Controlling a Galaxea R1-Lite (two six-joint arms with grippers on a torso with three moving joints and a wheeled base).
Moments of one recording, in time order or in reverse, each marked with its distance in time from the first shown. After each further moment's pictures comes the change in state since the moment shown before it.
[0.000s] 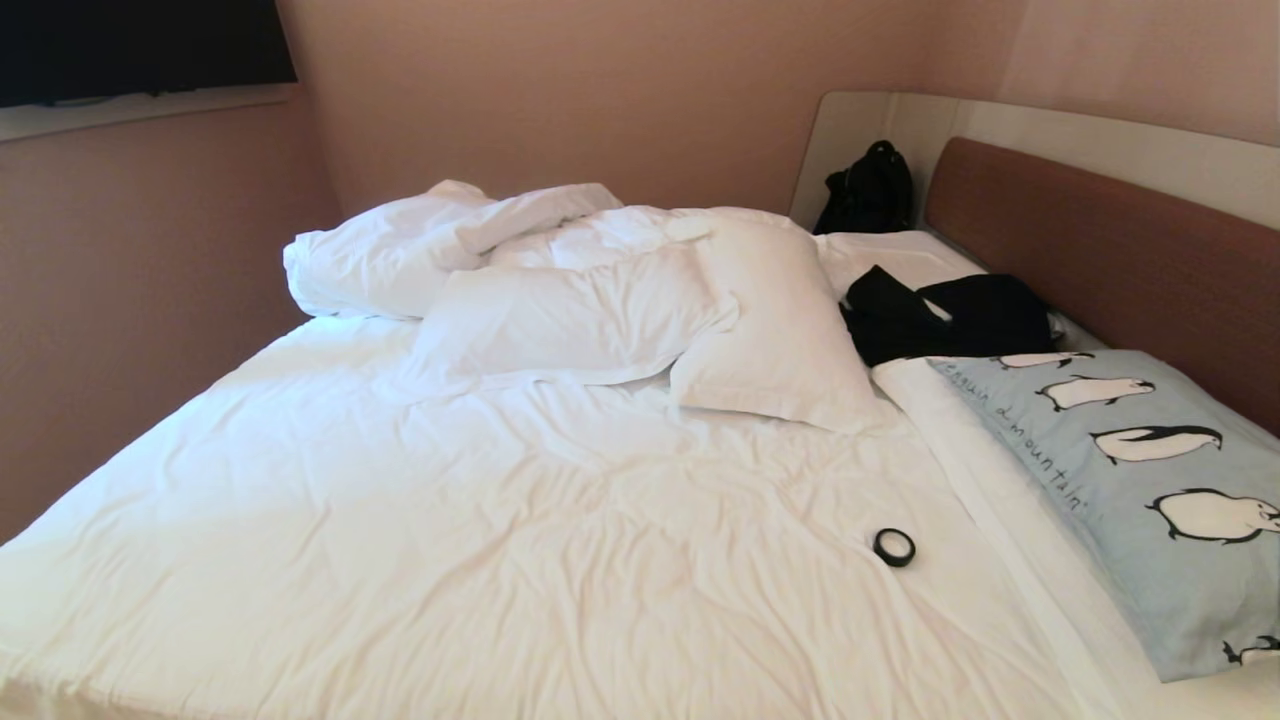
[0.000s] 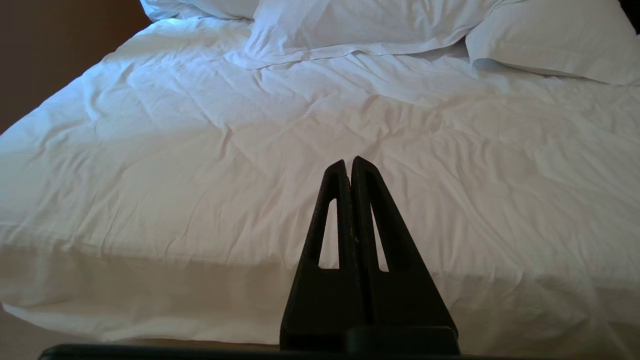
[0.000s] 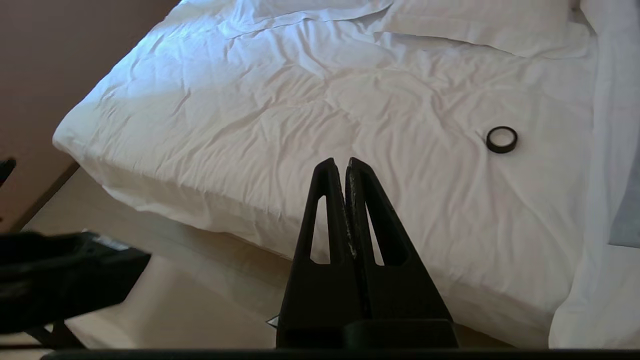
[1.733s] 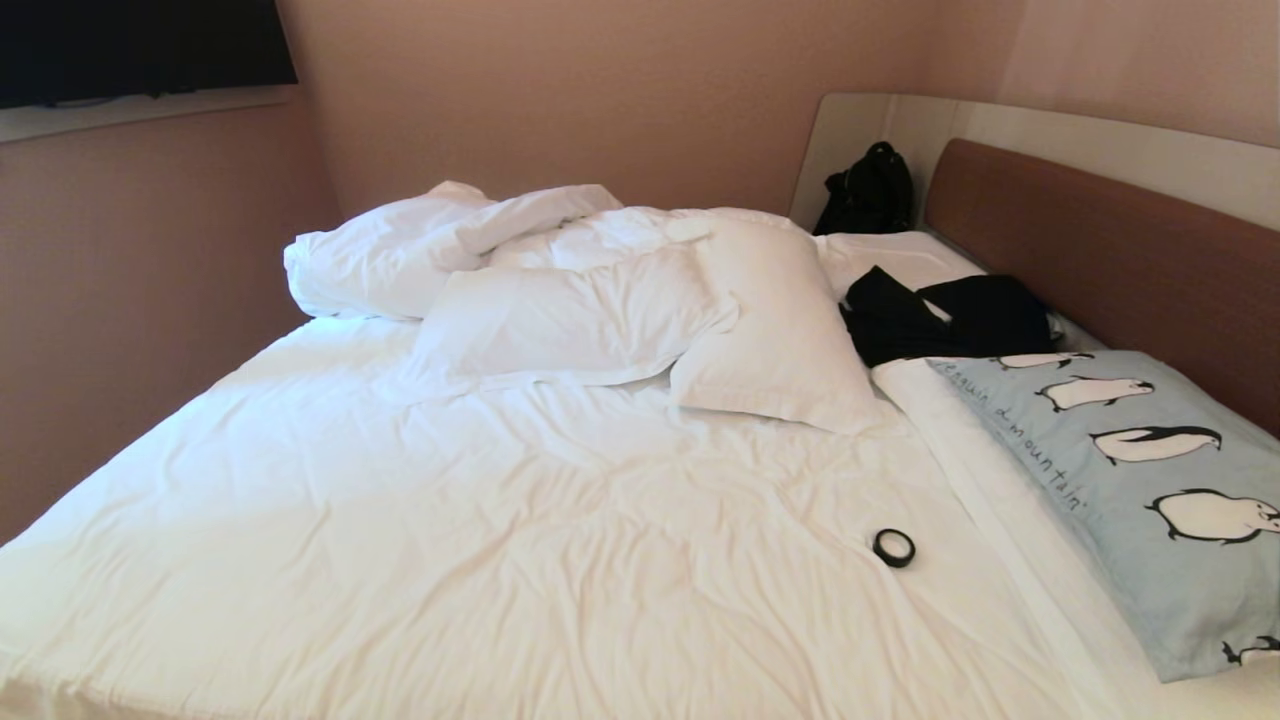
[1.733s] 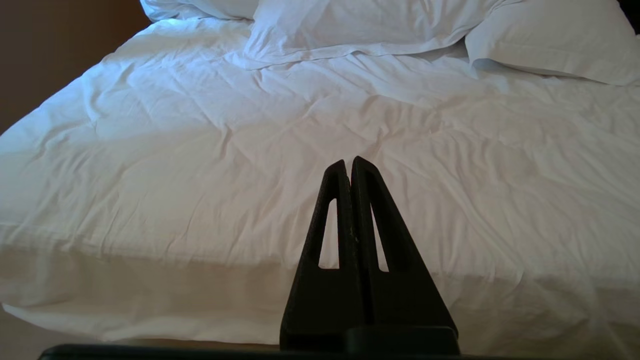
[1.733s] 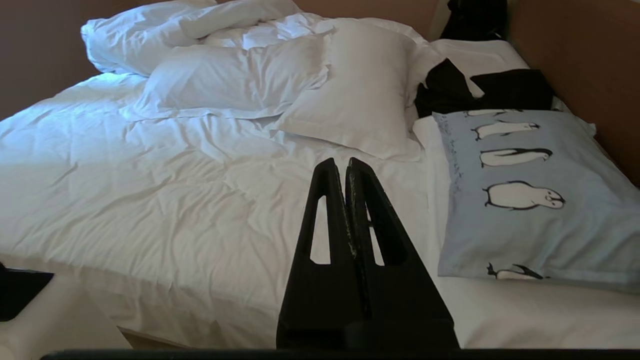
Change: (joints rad) left arm 0.000 0.000 0.000 0.000 0.000 0.000; right arm 0.367 -0.244 -0.115 -0.003 -0.616 -0.015
